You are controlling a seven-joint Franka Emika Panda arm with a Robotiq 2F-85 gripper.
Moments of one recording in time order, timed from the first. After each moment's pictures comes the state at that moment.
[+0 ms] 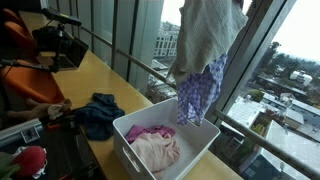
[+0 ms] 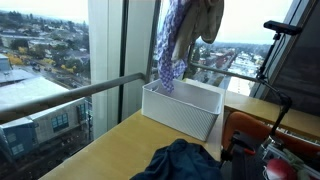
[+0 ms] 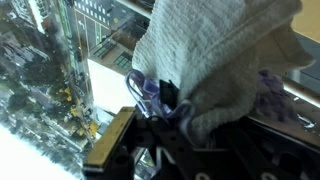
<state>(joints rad) -0.06 -0.08 -0.11 -1.68 -0.20 2.29 -0.56</state>
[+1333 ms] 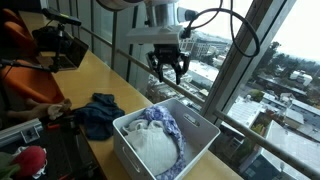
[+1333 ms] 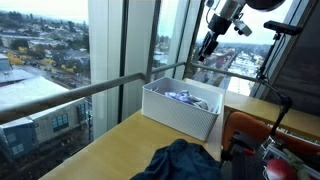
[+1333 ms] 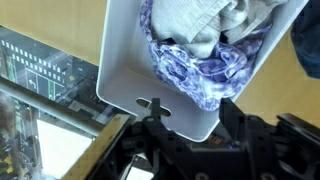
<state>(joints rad) -0.09 -0.02 -0.11 -2.14 -0.20 2.46 -0.50</state>
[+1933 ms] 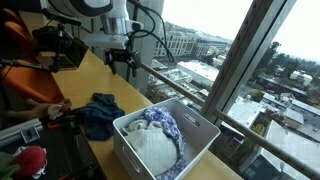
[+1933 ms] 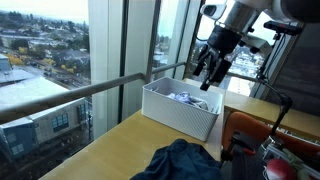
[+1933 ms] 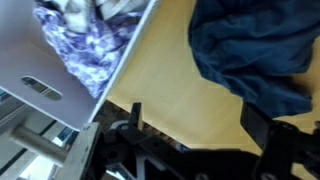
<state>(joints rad) 0.08 -0.11 0.04 -2.40 -0.17 2.53 -0.41</state>
